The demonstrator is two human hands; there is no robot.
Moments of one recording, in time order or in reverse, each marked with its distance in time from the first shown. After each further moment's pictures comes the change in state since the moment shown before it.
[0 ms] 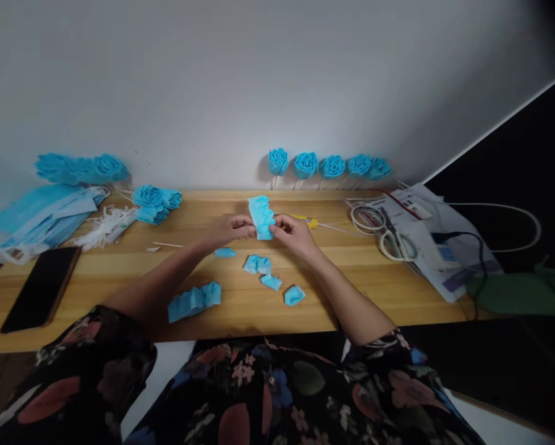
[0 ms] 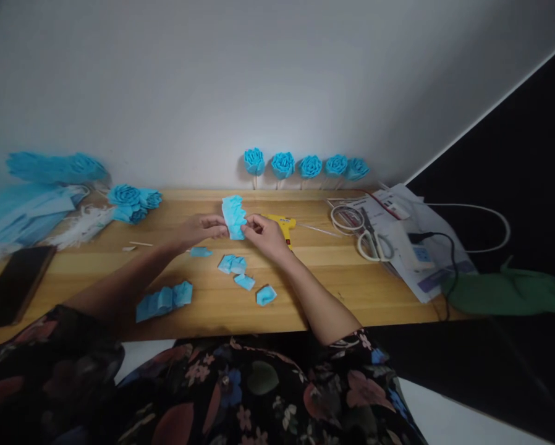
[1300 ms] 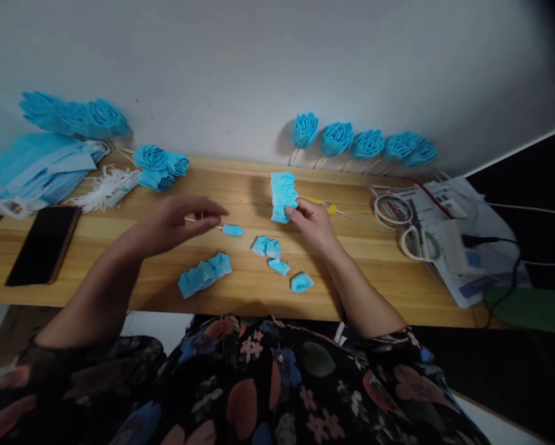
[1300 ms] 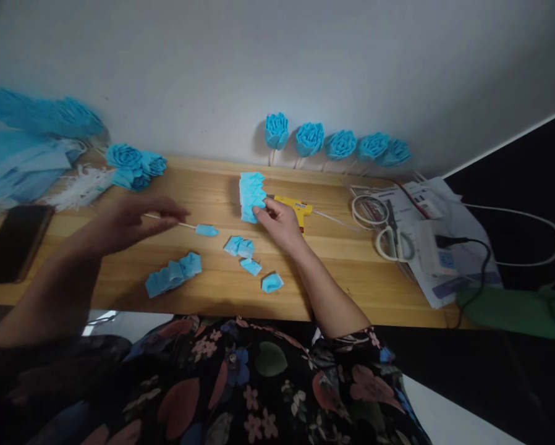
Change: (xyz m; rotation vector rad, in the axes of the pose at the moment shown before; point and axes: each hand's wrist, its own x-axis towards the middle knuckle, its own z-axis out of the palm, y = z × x) left_hand -0.110 0.041 -0.043 0.488 0.206 0.005; right_hand -0.003 0.005 -0.002 0.006 -0.033 -0.002
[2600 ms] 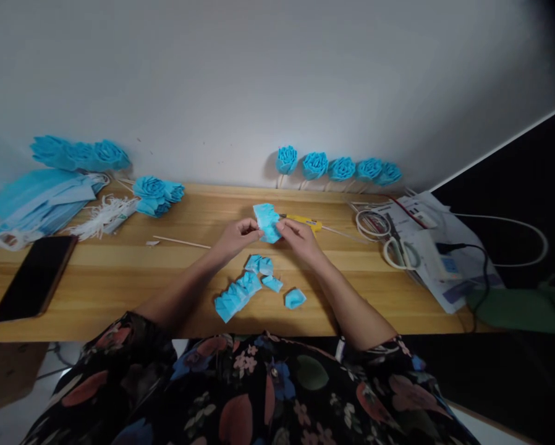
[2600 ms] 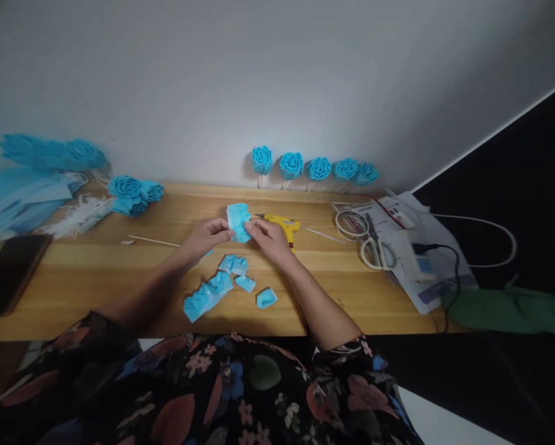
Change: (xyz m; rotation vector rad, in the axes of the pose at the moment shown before) left_hand 0.079 -0.001 0.117 -0.730 0.078 -0.127; right_hand -0.001 -0.006 -0.001 0.047 -0.050 0.015
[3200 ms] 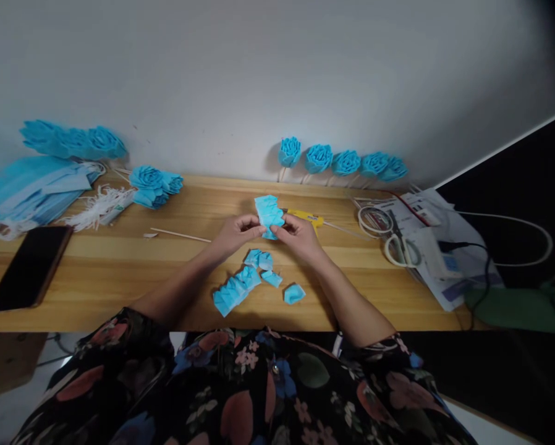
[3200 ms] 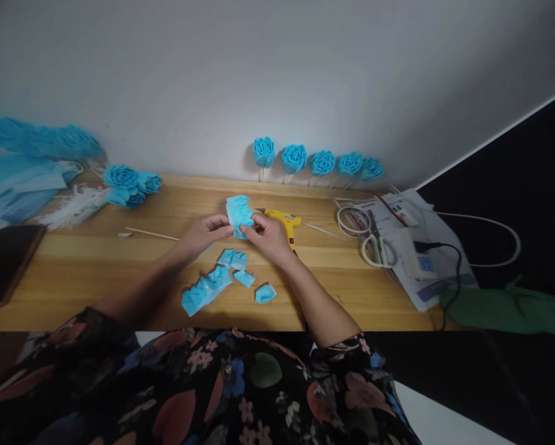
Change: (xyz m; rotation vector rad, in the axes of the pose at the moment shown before) left_hand -0.006 0.002 0.000 0.032 -0.034 0.053; right_hand -0.003 0.007 0.005 -0.086 0.020 0.013
